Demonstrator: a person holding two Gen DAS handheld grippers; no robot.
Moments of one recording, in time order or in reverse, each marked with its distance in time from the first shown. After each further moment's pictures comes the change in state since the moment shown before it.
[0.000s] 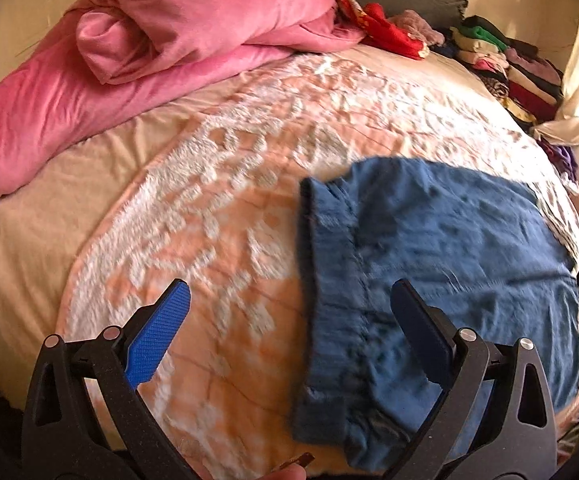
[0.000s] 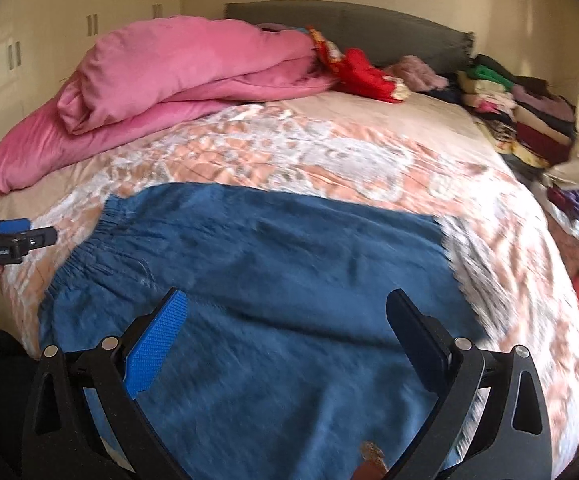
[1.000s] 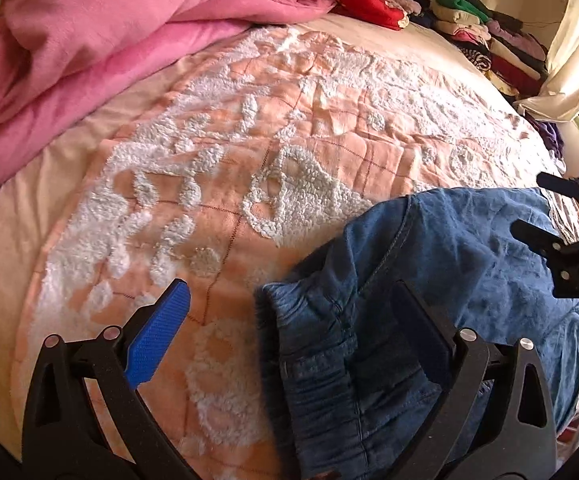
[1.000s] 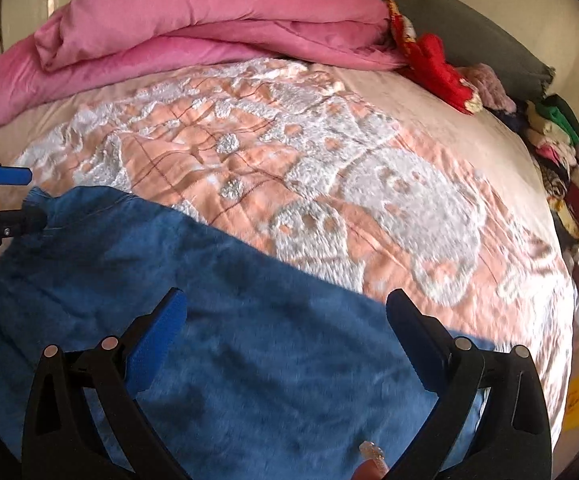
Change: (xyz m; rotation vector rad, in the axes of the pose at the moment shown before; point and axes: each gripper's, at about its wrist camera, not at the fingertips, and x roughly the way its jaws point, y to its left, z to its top) left arm 0.104 -0.018 0.069 0.087 0.110 -0.118; right arm 0.164 0.004 0.095 -0.282 0.183 0.027
